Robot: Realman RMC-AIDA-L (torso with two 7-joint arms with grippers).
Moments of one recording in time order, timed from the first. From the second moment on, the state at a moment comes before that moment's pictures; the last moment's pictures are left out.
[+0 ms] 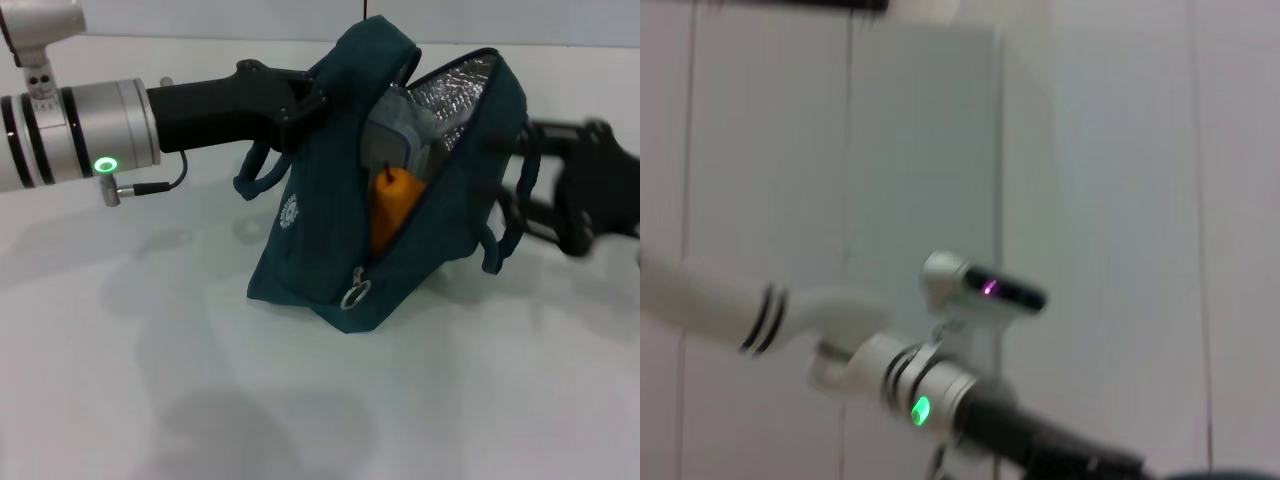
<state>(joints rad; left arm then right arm) -0.56 -2.09 0.95 0.72 1.63 1.42 -1.48 0.47 1.98 -1.16 -0.60 -1.32 -1.65 1.00</state>
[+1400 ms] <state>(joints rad) -0.52 -2.09 0.95 0.64 1.53 1.45 -1.39 0.40 2.02 -1.18 -0.58 -1.32 -1.54 0.90</state>
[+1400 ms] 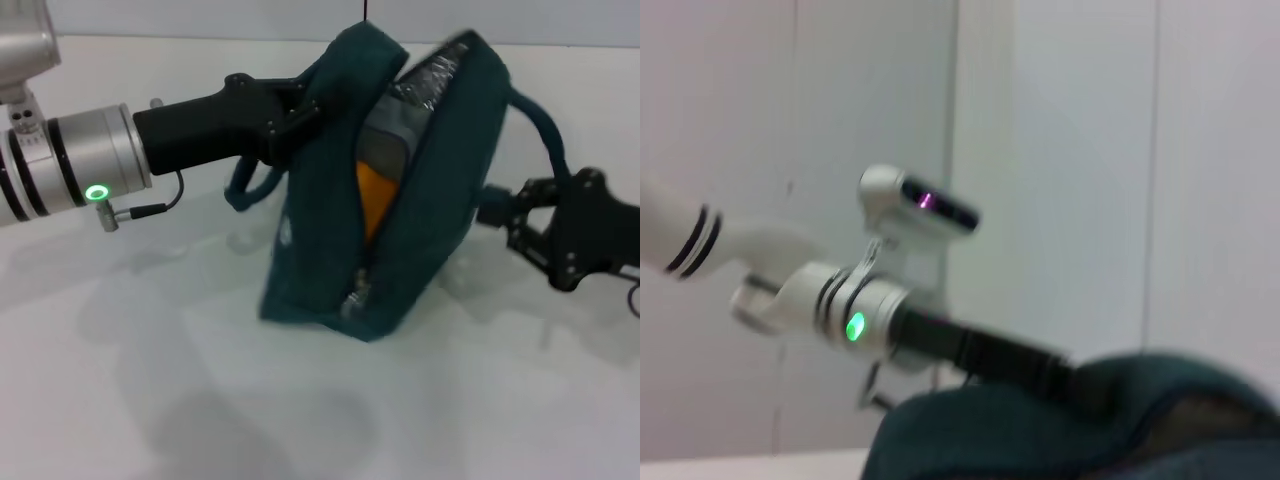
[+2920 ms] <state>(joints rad) -0.47 -2.09 0.96 0.33 1.32 1.59 -0.93 0.37 2.00 -1.13 -0.55 -1.28 -1.64 0.89</state>
